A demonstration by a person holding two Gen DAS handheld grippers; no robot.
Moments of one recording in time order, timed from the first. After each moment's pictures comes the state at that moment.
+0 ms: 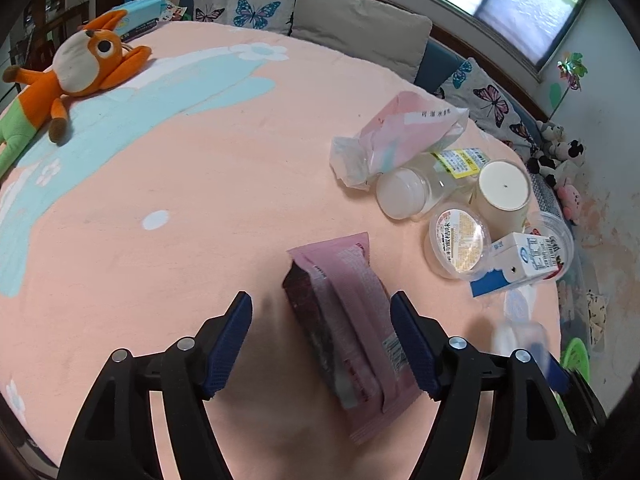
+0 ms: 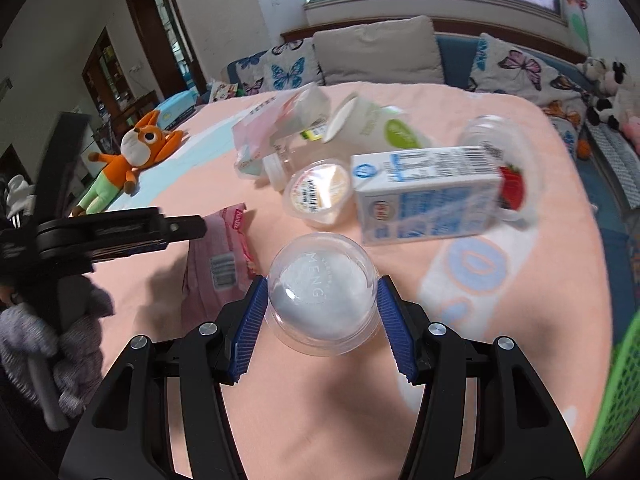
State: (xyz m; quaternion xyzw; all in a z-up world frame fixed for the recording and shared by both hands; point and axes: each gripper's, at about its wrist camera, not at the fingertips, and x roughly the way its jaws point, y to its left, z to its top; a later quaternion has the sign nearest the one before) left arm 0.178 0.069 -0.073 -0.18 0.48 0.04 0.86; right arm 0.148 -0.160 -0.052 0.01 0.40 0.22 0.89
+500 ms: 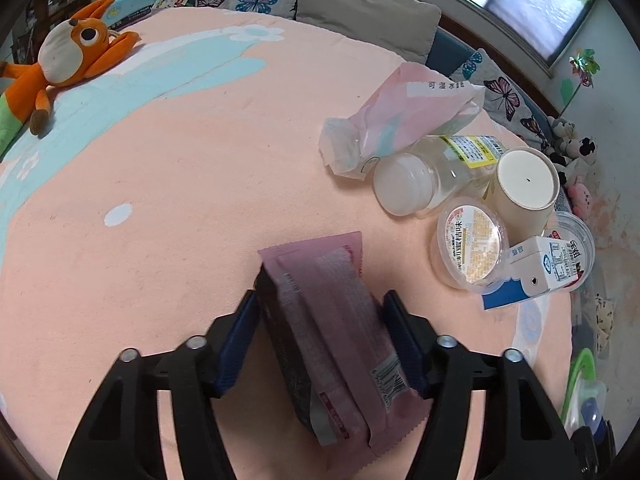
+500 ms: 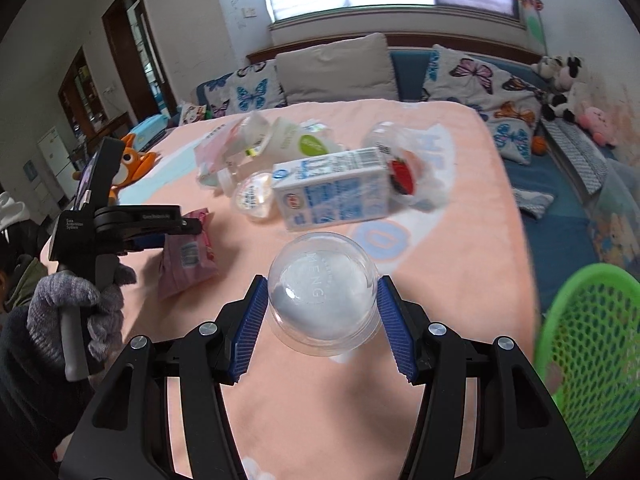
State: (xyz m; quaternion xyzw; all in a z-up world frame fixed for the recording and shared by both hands) left arm 0.203 0.052 -0.092 -0.18 0.50 0.04 0.85; right arm 0.108 -0.225 -0.033 0.02 0.38 0.16 0.91
